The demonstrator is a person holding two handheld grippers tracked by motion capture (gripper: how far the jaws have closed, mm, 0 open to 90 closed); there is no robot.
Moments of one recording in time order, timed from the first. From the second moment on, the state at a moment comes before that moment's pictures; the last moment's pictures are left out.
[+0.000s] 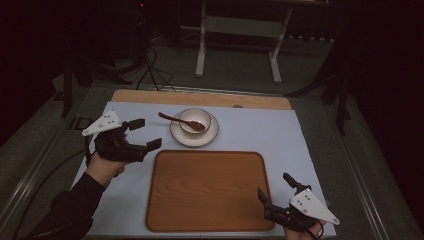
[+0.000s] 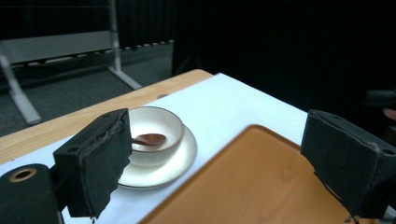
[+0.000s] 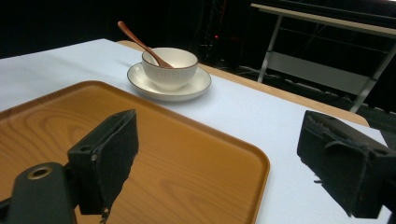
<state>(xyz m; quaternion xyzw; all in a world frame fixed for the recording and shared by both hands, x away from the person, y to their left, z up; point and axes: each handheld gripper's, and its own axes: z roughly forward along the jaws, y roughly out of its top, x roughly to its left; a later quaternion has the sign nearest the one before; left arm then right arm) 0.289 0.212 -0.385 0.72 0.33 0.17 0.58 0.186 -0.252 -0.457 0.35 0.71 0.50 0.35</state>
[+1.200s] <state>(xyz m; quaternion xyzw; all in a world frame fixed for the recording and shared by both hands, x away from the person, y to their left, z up) 0.399 0.212 -0.466 0.54 0.56 0.13 0.62 0.186 -0.252 -0.457 0.35 0.71 0.50 0.35</state>
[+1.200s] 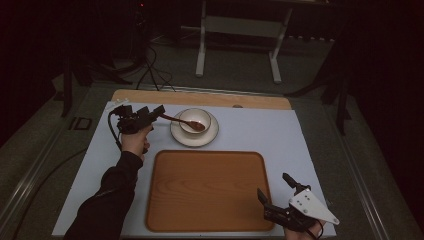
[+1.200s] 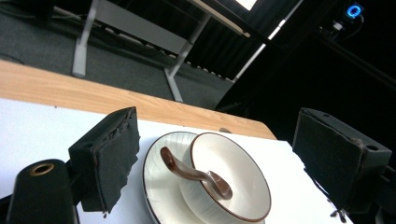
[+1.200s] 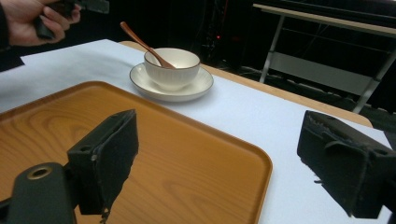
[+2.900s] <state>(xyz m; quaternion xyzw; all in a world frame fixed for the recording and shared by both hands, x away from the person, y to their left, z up) 0.424 0.182 -0.525 0.39 0.65 0.03 0.65 0.188 -0.254 -0.459 0.36 0.72 0.50 0.32</state>
